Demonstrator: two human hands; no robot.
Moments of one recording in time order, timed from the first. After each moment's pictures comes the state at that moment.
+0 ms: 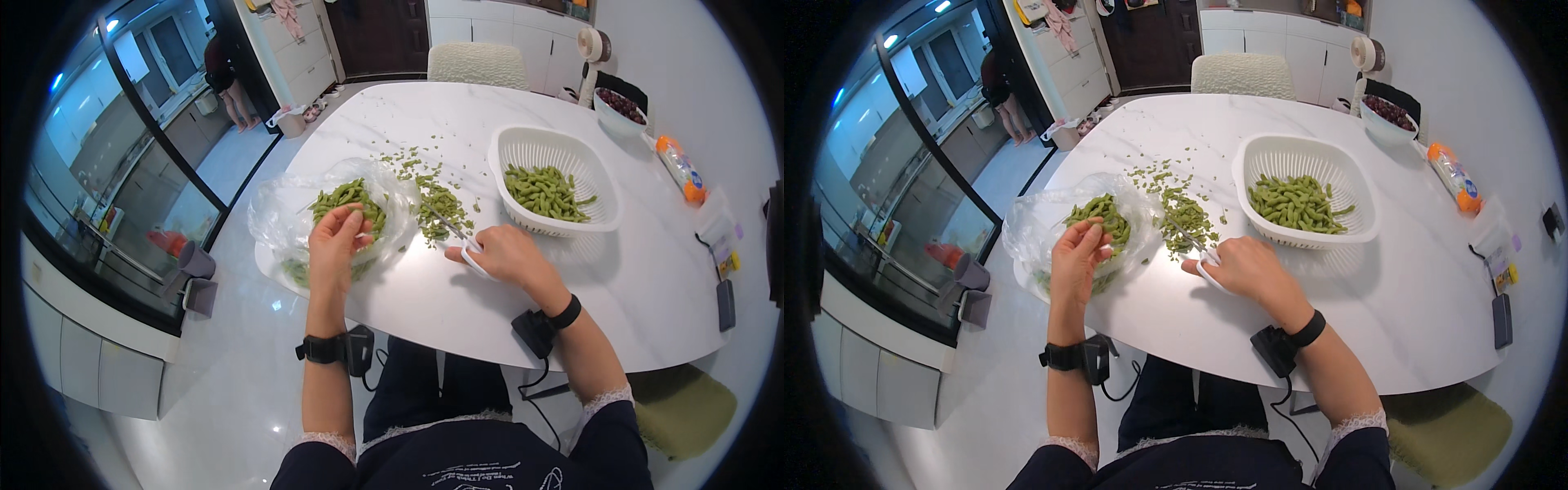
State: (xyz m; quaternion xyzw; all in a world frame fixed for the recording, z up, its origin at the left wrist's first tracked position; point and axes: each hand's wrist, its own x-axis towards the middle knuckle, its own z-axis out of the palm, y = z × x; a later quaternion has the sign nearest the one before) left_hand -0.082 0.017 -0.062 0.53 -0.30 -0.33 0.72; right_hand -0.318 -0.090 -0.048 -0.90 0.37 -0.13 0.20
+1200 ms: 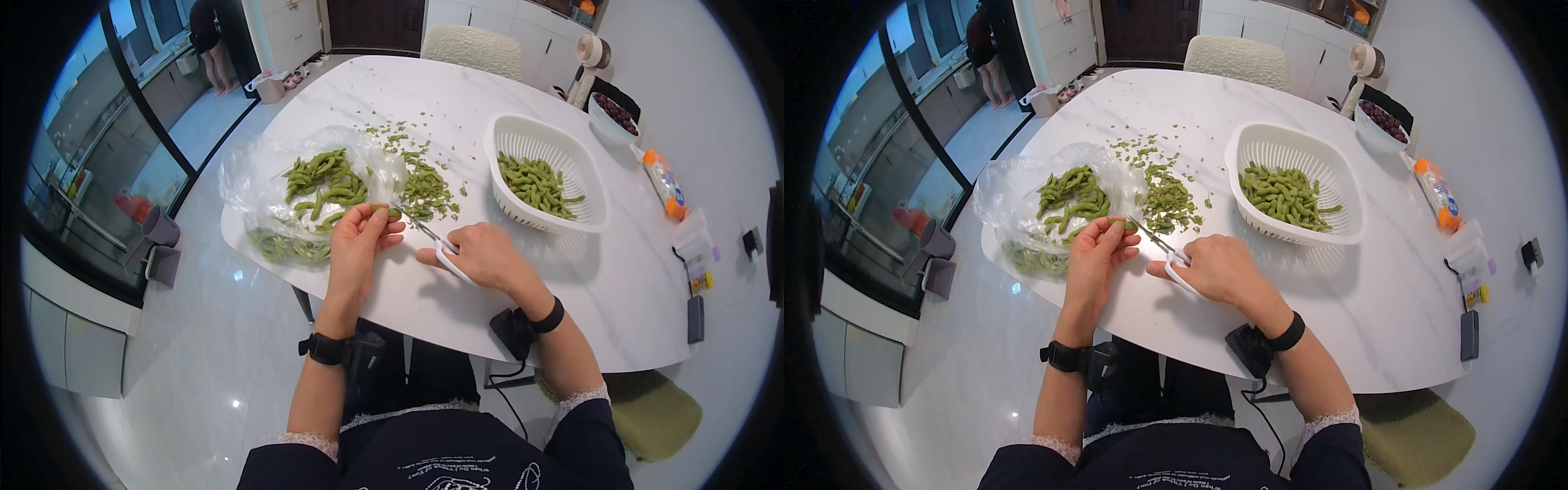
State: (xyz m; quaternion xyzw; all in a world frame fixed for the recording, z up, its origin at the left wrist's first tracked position) left_hand -0.134 0.010 -0.096 0.46 -0.26 -0.43 0.73; right_hand -0.309 -0.075 -0.047 -0.93 0.32 -0.08 0.16
